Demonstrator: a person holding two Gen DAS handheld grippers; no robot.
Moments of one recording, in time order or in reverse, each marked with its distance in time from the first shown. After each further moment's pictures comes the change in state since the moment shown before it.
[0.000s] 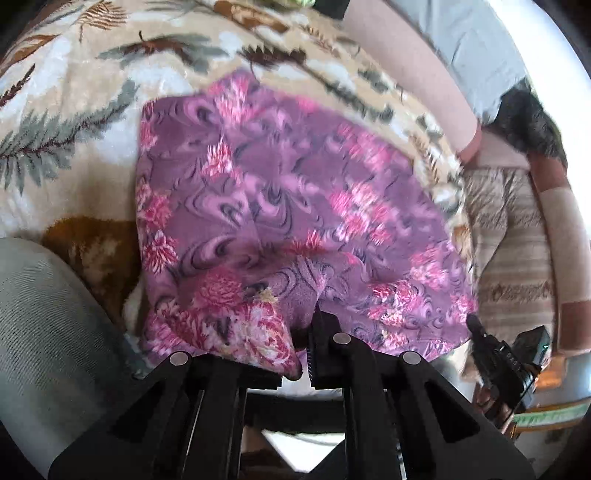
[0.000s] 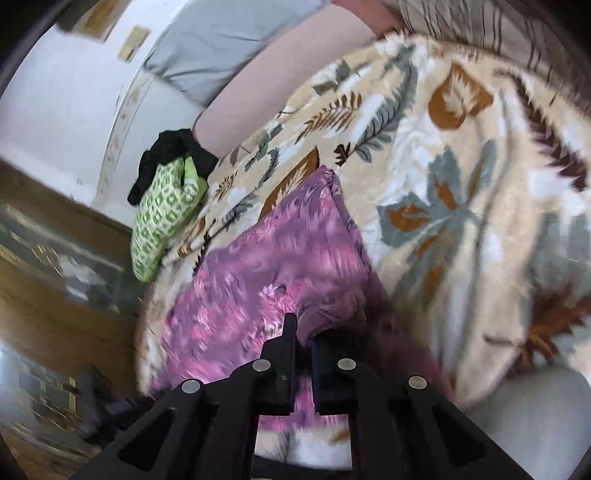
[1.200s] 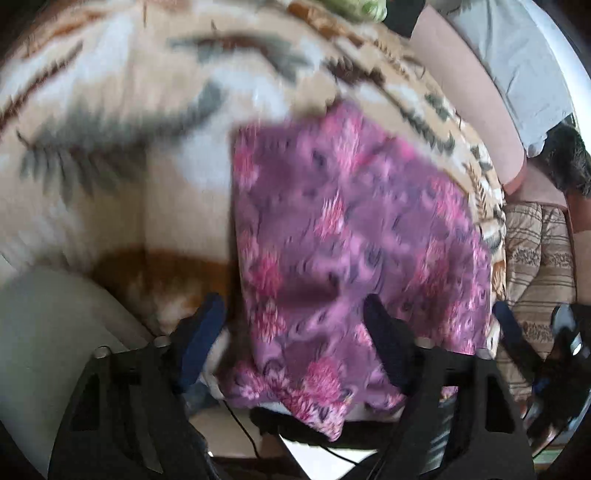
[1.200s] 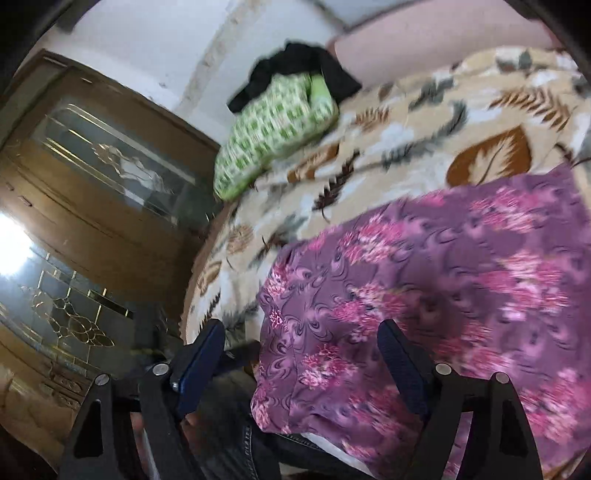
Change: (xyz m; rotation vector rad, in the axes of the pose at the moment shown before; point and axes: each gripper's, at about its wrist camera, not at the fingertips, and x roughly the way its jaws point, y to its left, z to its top) left arm 0.002 0.059 0.031 -0.126 -0.005 0.080; right arm 0.117 0.187 -0.012 -0.279 0.254 0.314
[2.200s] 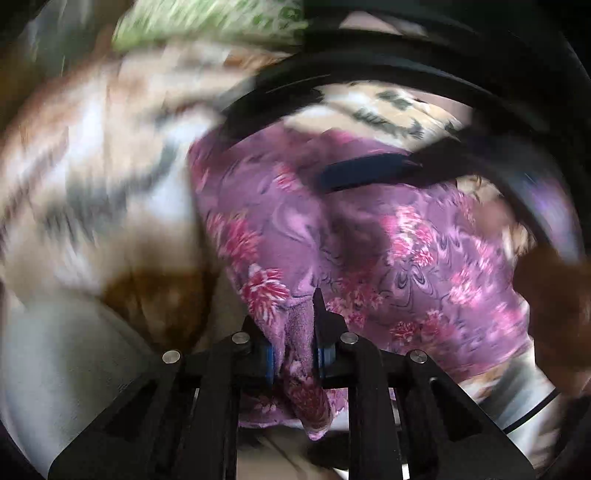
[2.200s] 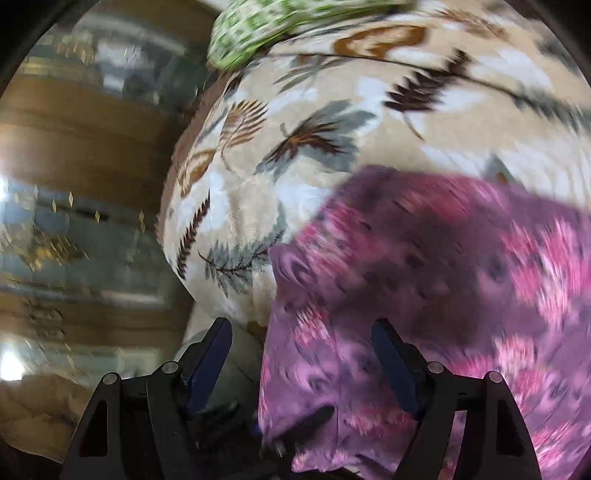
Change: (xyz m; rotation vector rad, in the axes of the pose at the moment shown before) left arm -0.010 -0.073 -0.053 0.342 -0.283 0.187; right arm 0.181 0.071 0.055 -0.161 0.540 -0.136
